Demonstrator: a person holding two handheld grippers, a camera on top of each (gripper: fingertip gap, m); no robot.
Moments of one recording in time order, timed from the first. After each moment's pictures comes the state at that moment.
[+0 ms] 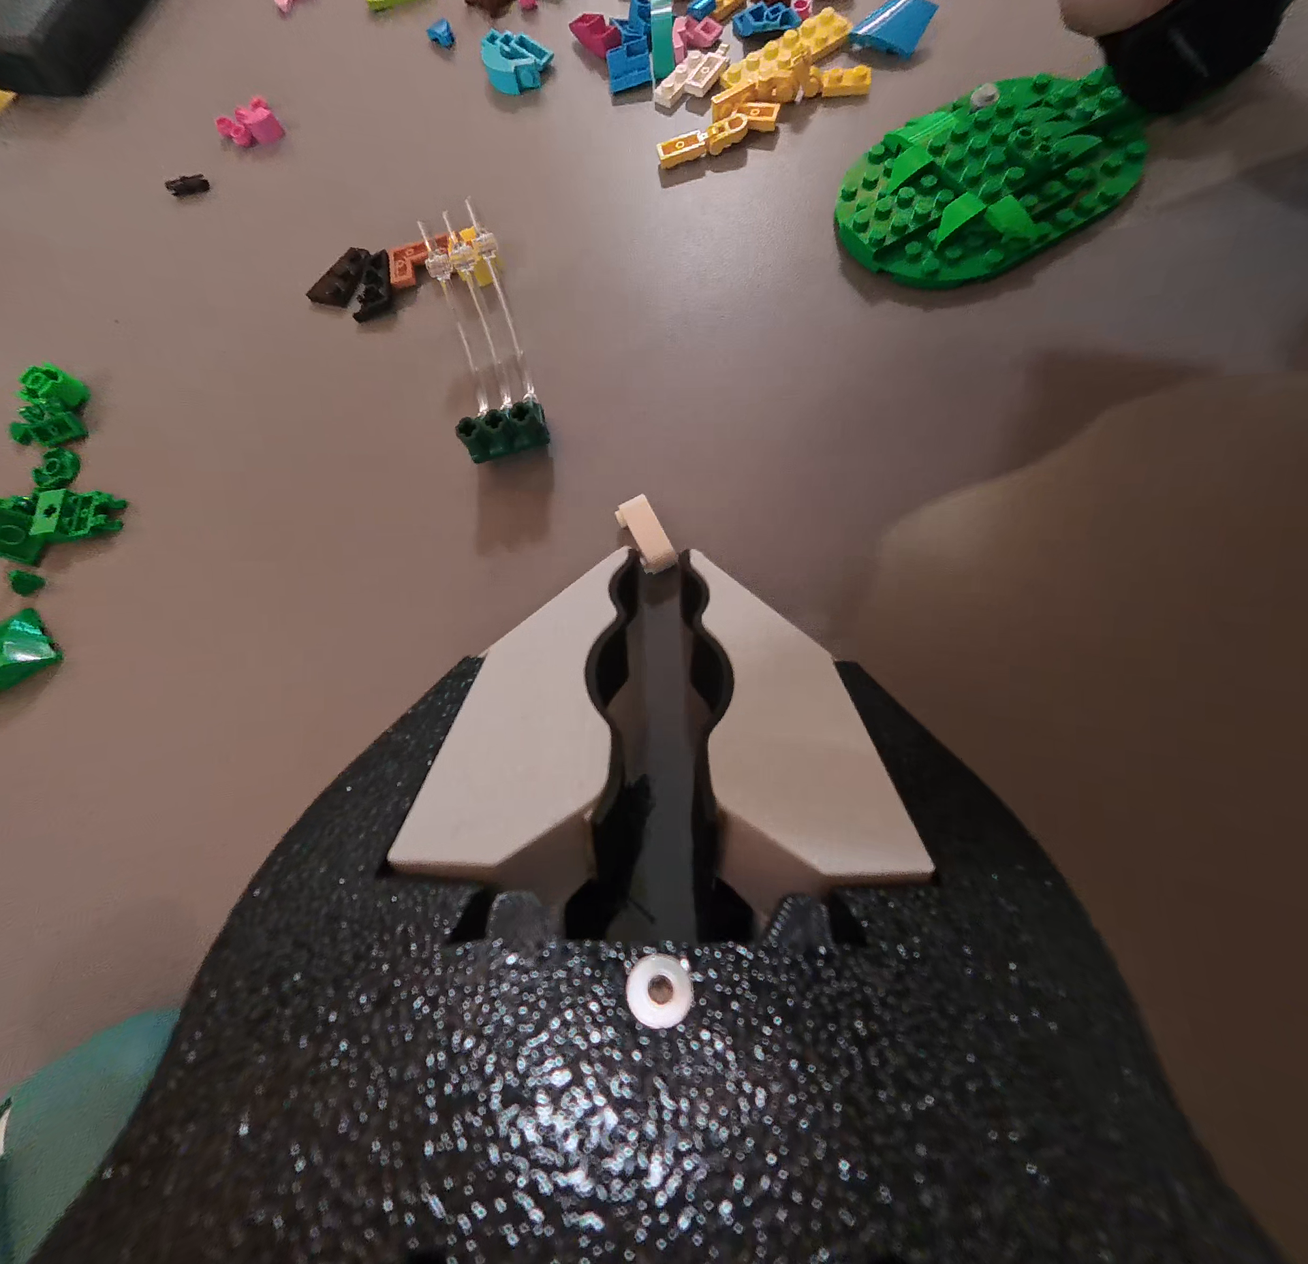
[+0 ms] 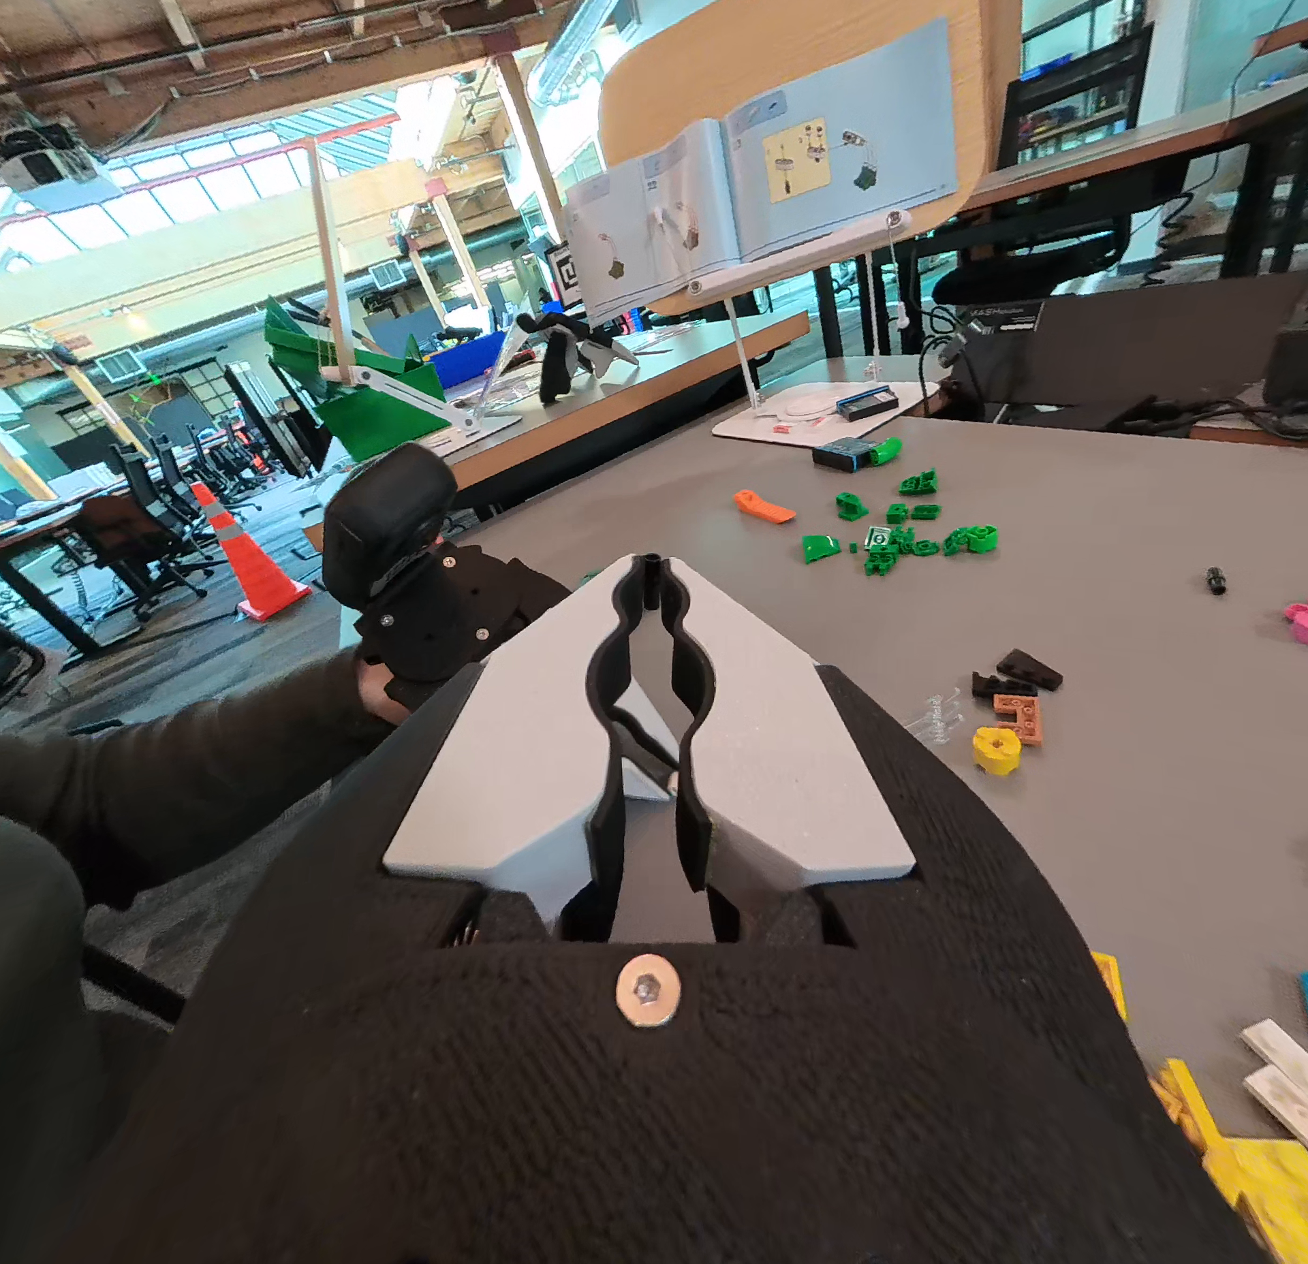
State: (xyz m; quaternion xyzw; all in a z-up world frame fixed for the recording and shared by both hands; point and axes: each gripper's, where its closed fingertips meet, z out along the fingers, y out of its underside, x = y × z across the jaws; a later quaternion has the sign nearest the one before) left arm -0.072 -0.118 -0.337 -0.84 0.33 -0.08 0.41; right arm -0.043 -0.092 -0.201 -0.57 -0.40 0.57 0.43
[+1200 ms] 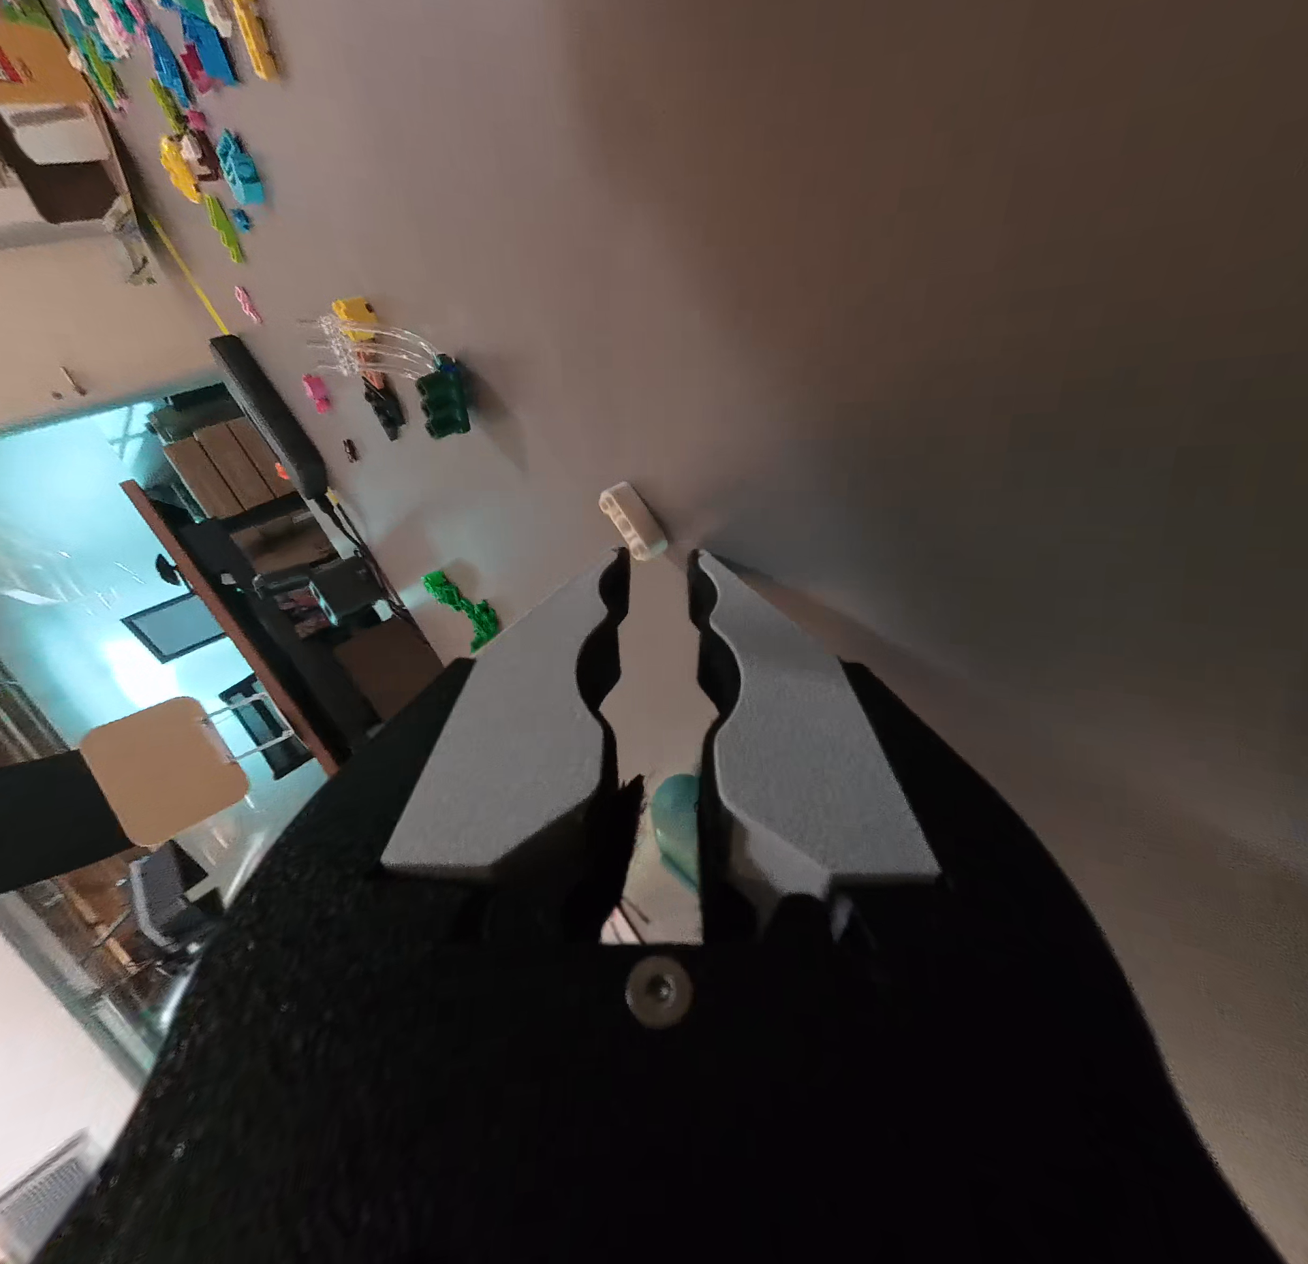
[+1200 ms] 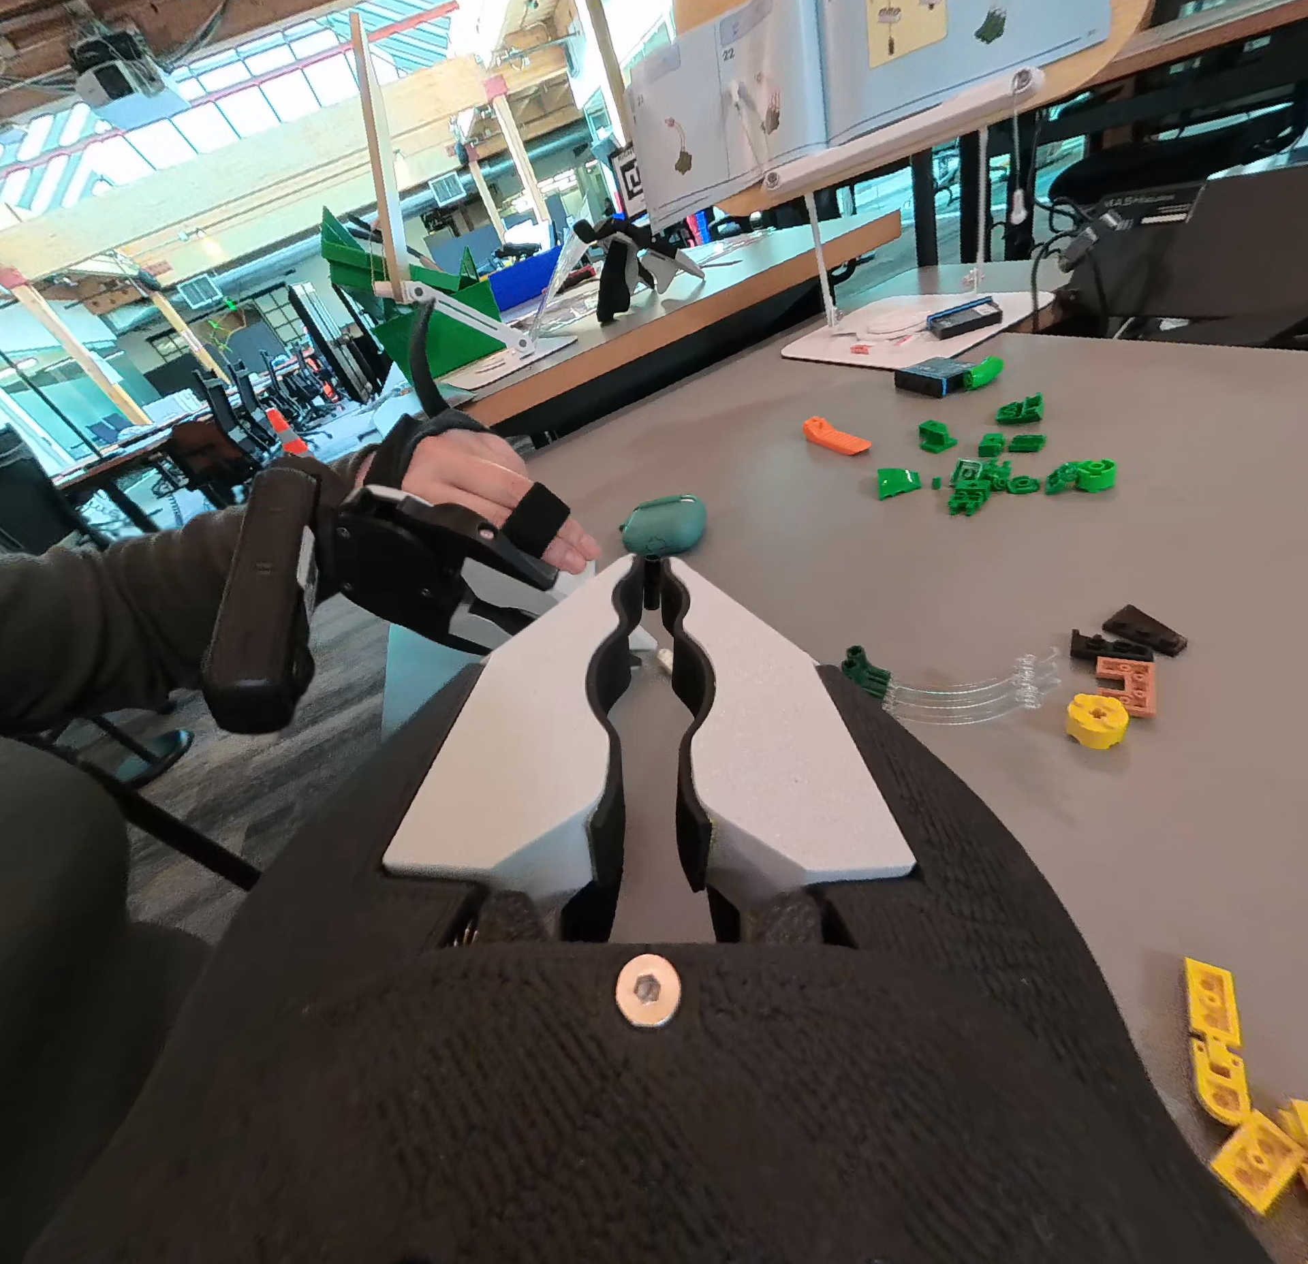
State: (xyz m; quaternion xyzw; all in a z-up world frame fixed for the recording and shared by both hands) left arm -0.126 -0.158 -0.332 -0.57 0.72 0.30 0.26; right arm -0.051 -0.114 -0.223 -0.57 -0.45 0.58 0.37
